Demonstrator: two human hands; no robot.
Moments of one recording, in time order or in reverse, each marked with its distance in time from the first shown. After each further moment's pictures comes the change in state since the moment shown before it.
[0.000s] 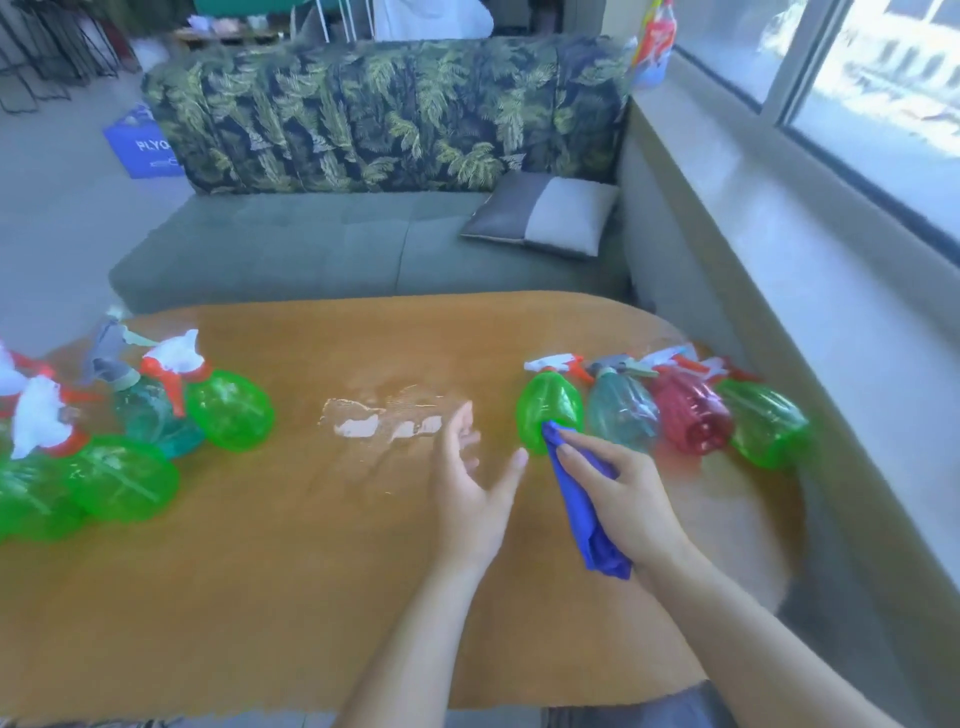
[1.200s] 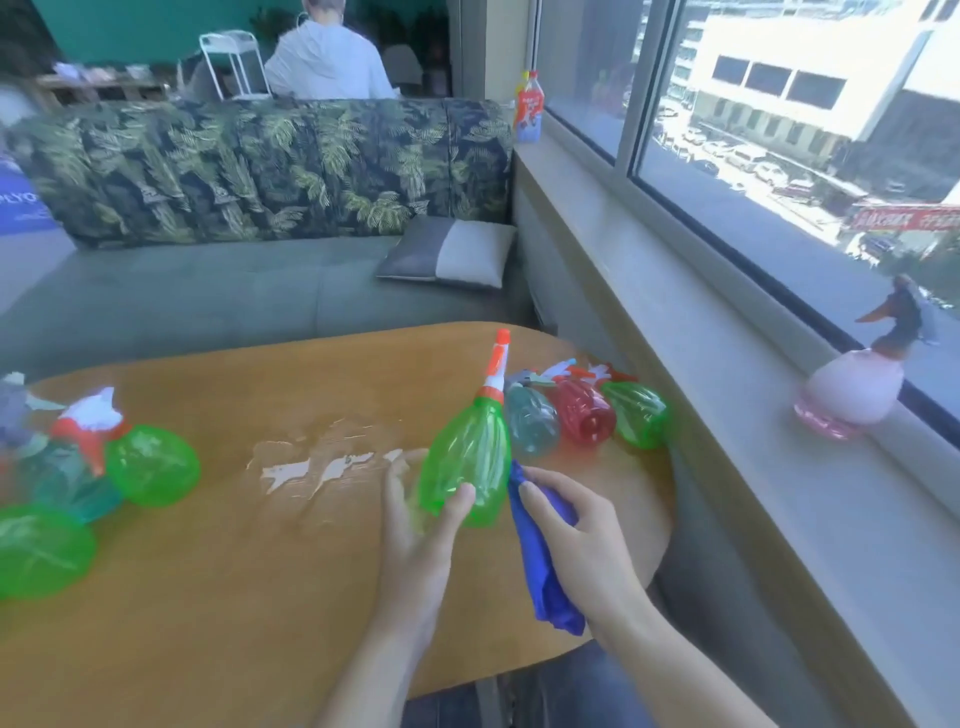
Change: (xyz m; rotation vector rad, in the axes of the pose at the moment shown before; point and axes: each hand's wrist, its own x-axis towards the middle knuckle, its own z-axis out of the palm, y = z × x) left_hand -0.063 0.079 -0.010 -0.417 -0.252 -0.084; right_hand -0.103 -0.042 -0.025 0.033 0.199 -0.031
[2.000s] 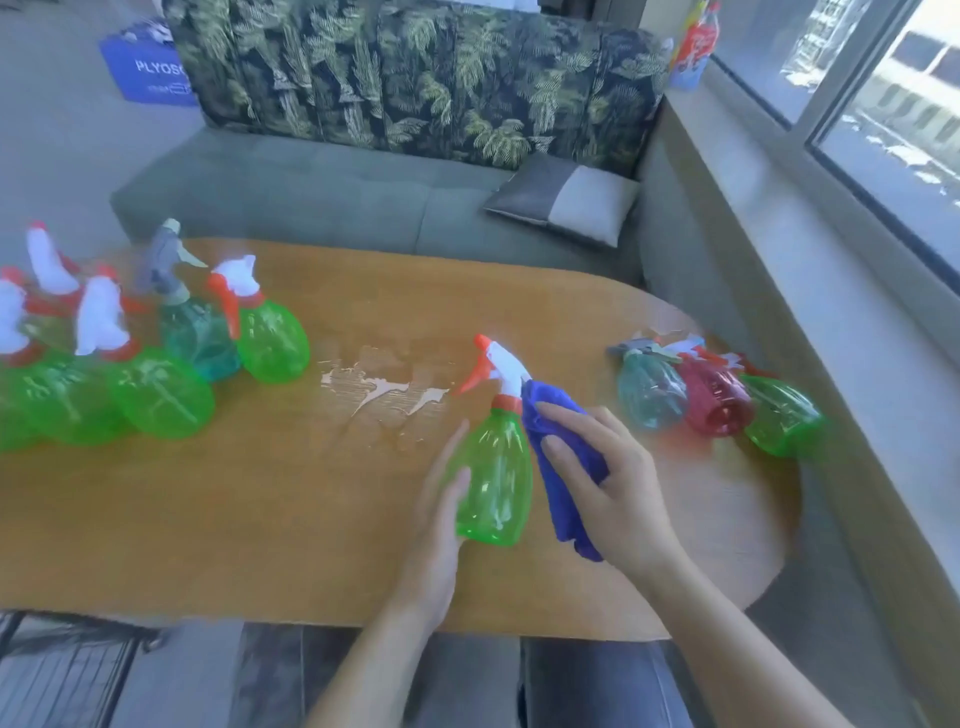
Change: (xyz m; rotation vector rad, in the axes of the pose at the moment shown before) left_hand -0.020 -0.033 -0.098 -0.115 0.075 -0.155; right_hand 0.021 0.009 0.079 -0.341 -0.213 -0.447
